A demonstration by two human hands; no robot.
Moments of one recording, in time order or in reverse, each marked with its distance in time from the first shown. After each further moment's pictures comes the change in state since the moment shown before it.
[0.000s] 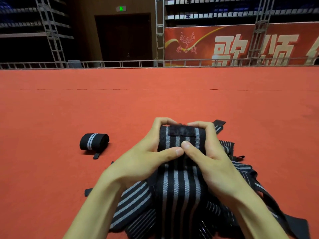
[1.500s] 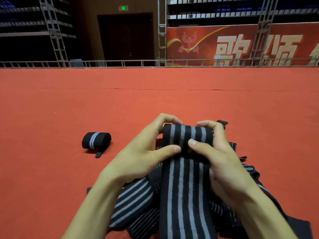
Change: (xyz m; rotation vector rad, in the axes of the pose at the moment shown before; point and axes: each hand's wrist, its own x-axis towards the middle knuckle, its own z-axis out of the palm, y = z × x) left_hand 0.000 0.003 -0.008 0.149 0.044 0.142; right_hand 0.002 -0.005 0.003 0.285 0.039 0.096
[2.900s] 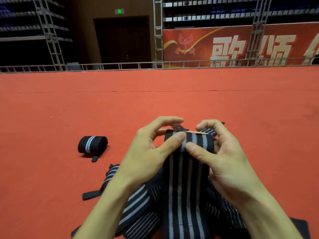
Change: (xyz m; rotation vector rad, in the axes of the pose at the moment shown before) left_hand 0.008 -0.002 0.021 0.046 0.247 0.043; right_hand -0.003 -0.011 -0.010 0.021 0.000 -0.073
